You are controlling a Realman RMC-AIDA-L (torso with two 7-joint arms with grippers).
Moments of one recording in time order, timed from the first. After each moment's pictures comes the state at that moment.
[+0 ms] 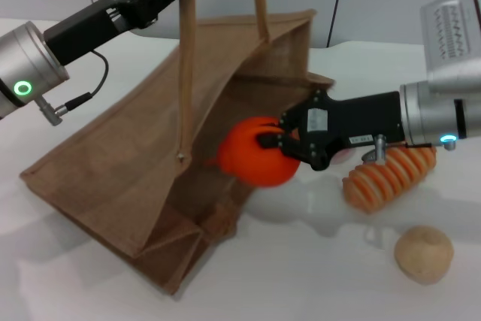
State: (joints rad) left arm -0.68 -2.02 0.37 0.38 -1.46 -1.65 1.72; right arm 0.93 2.02 -0.89 -0.34 -1.97 -1.39 1.16
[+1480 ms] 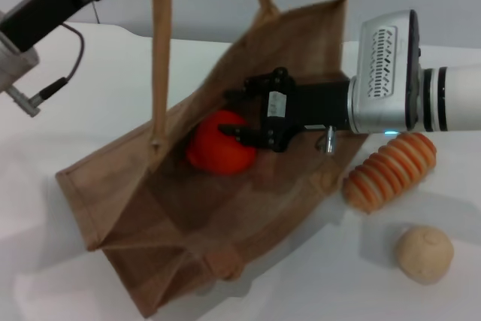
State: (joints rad) left arm -0.66 -2.01 0.33 0.38 -1.57 -1.87 1.68; right arm 1.05 2.04 -0.90 -0.09 -1.80 -1.12 0.70
